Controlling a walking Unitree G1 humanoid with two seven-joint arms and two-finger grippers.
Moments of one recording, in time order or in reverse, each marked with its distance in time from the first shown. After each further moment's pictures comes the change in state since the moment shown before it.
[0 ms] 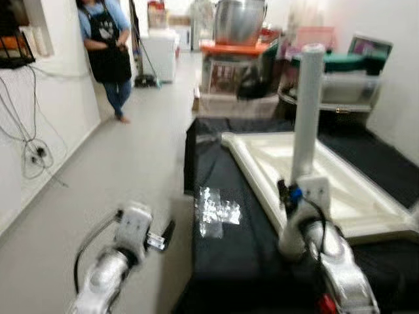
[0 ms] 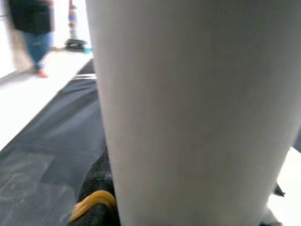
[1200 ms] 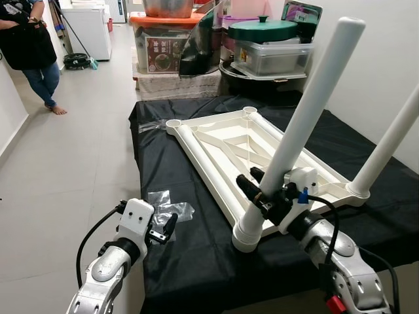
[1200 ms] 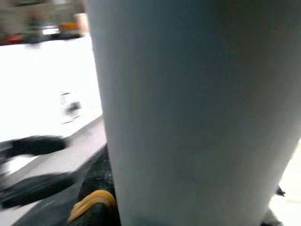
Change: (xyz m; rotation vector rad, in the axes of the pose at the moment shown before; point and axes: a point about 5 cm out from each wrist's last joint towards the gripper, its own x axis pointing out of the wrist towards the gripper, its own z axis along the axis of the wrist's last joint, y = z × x) left arm 0.009 -0.003 0.003 0.000 -0.014 -0.019; right arm -0.018 0.023 0.034 0.121 -0.134 0.808
